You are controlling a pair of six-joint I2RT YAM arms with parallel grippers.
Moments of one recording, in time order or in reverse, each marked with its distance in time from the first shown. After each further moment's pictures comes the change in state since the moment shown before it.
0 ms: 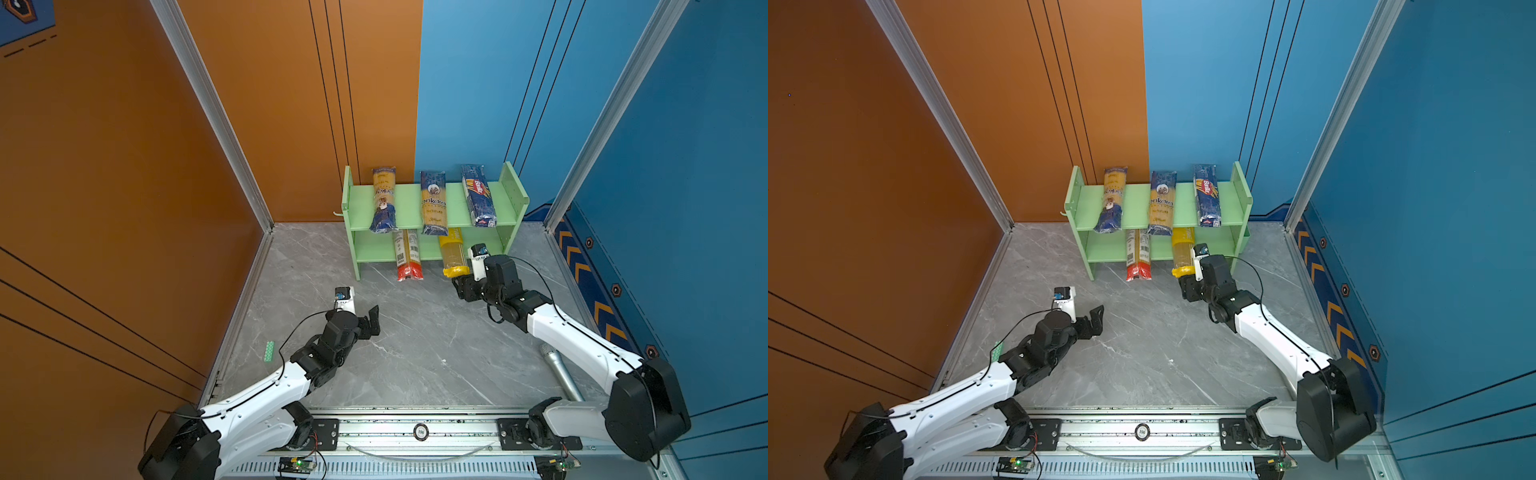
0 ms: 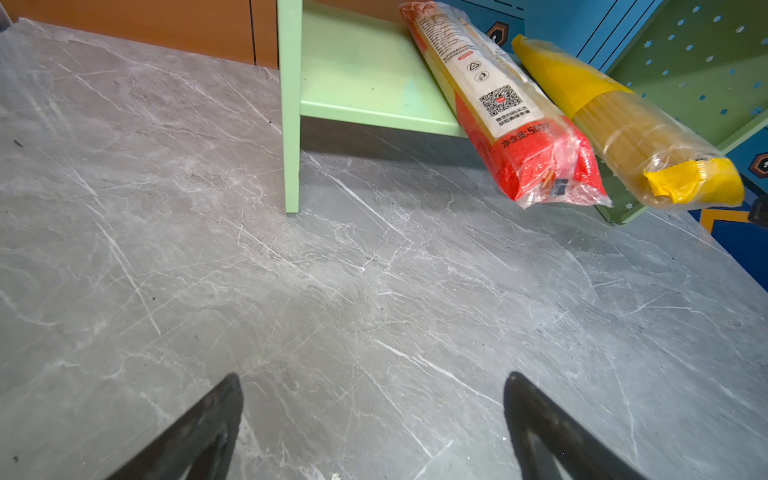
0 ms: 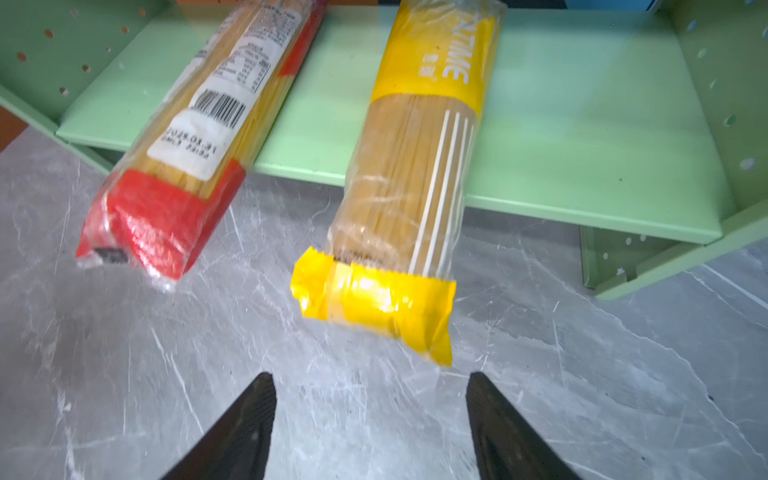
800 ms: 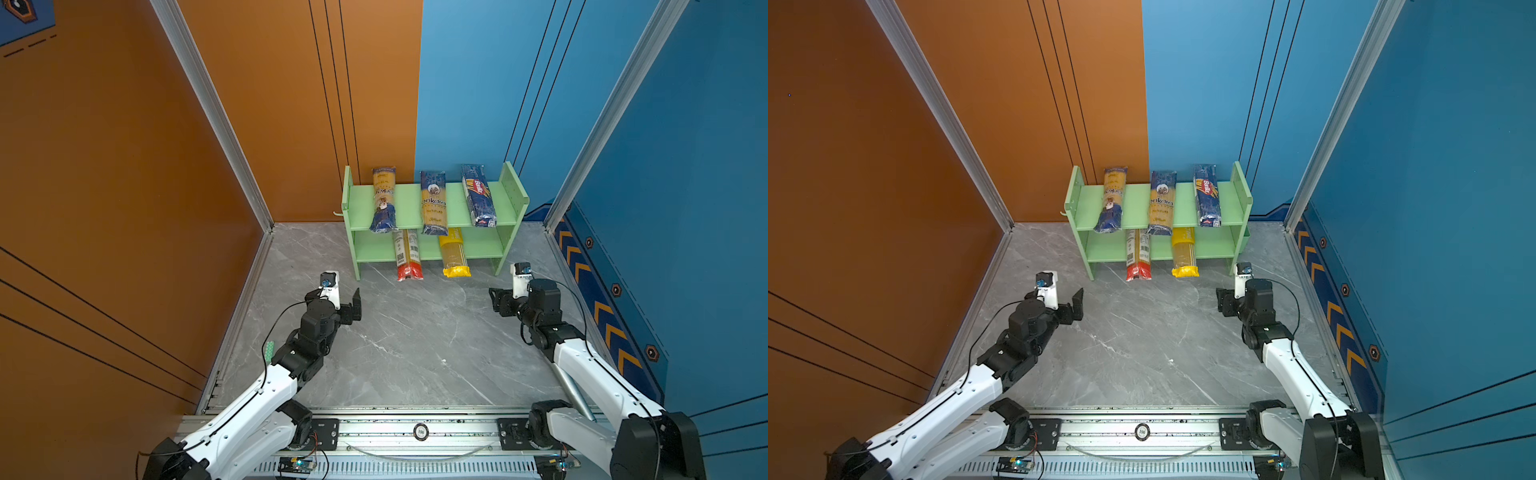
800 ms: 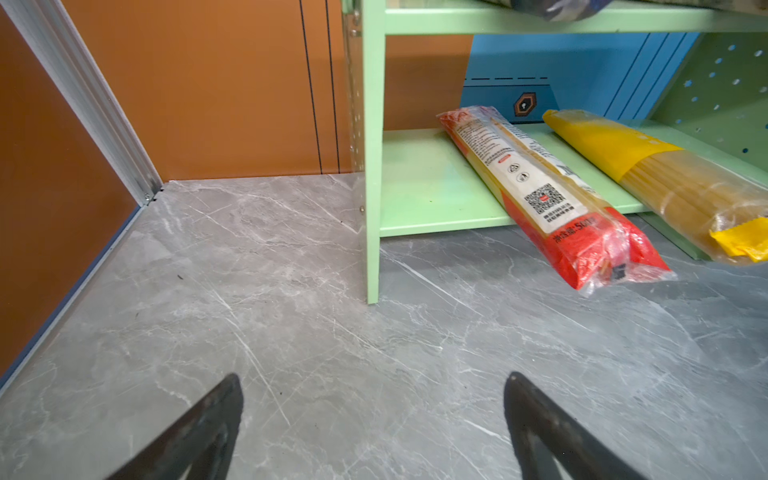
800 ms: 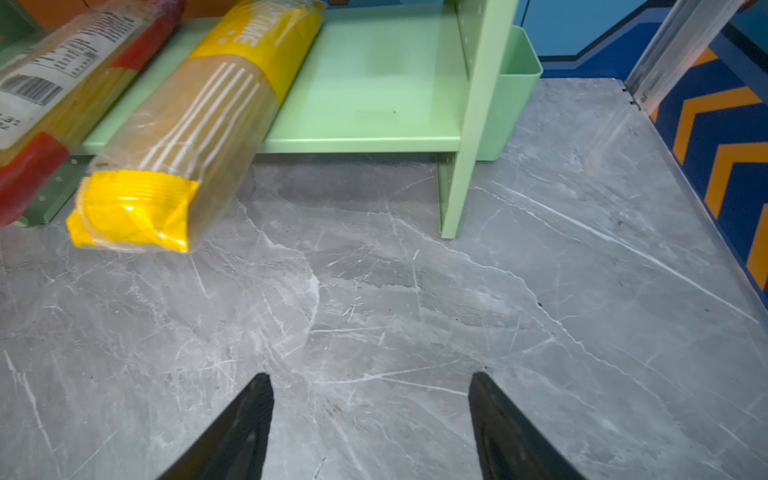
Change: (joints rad) left arm 0.202 -0.114 0.062 -0.023 0.022 0.318; right arm -0.331 -0.216 -0.328 0.213 -0.088 -0.077
